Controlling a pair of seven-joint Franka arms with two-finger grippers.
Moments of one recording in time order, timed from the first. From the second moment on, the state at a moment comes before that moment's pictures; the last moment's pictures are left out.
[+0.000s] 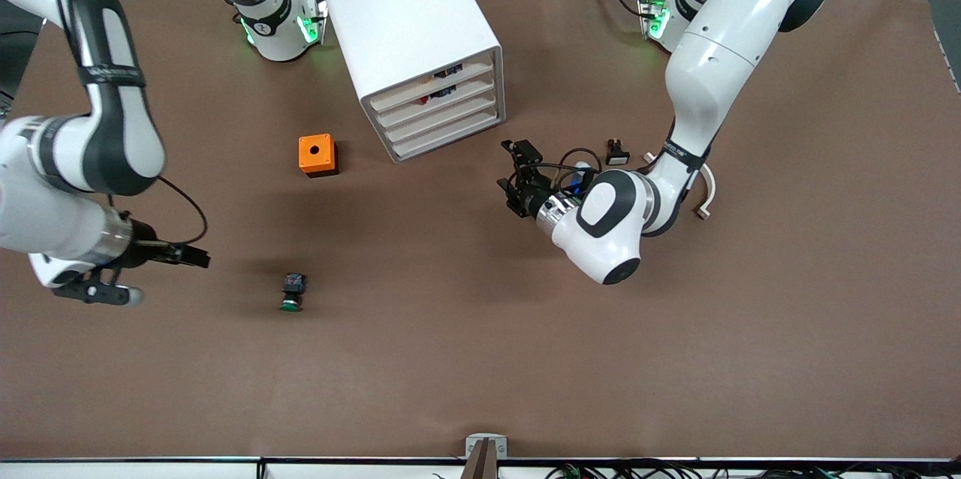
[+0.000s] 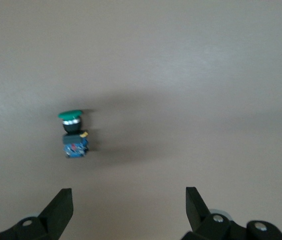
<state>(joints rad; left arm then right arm) -0.33 0.91 -0.26 -1.33 -0.81 1.56 -2.09 0.04 0.42 -0.05 -1.67 0.08 2.06 0.13</state>
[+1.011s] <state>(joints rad) -0.43 1.01 -0.29 -1.33 -0.88 1.55 -2.22 0.19 0.66 -0.05 -1.73 0.08 2.44 0.33</state>
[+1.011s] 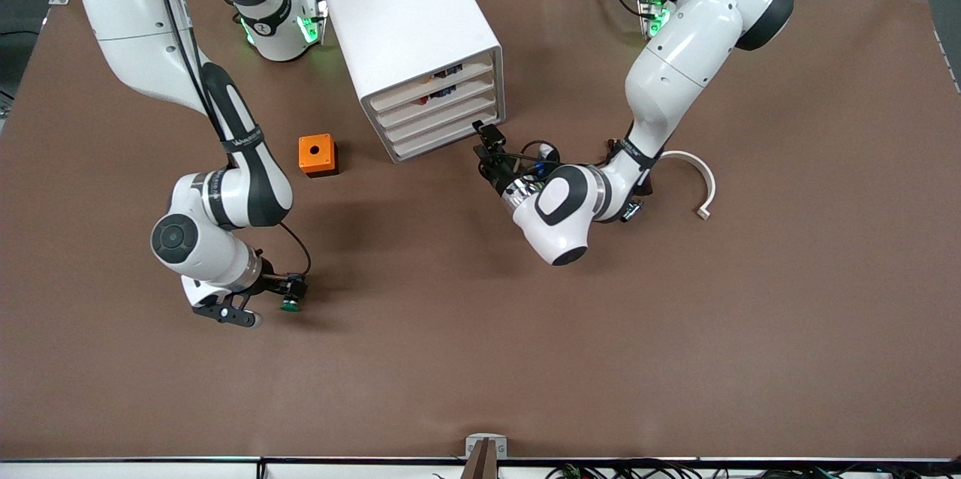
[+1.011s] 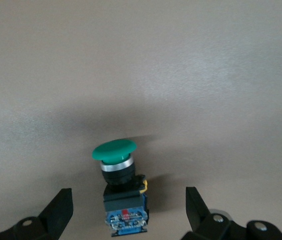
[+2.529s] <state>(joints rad) -0.54 1.06 -0.28 -1.35 -0.90 1.54 -2.25 0.22 0.67 -0.05 -1.79 0.03 2.52 0.33</state>
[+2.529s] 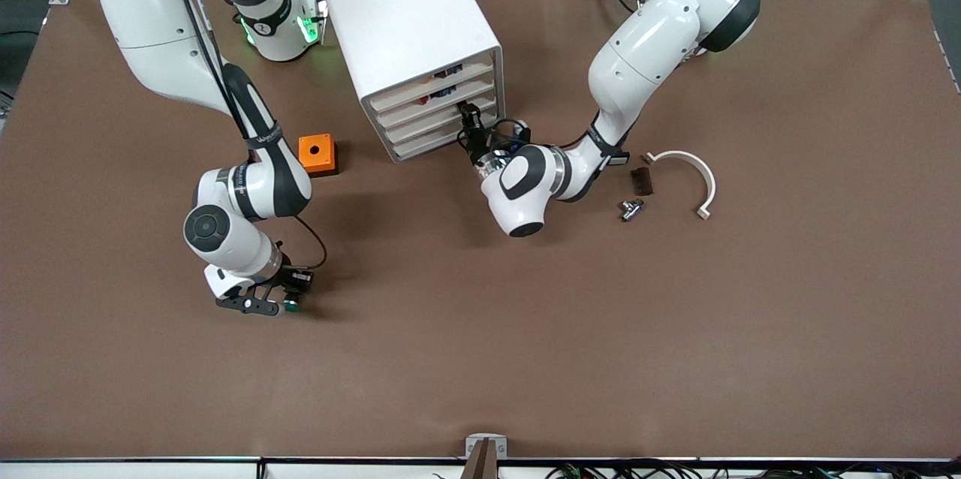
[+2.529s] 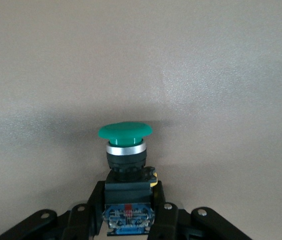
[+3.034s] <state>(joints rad) -0.41 1.06 -0.28 -1.34 -0.92 1.54 -2.25 0.25 0.57 -0.05 -1.75 0.03 2.26 0.57</state>
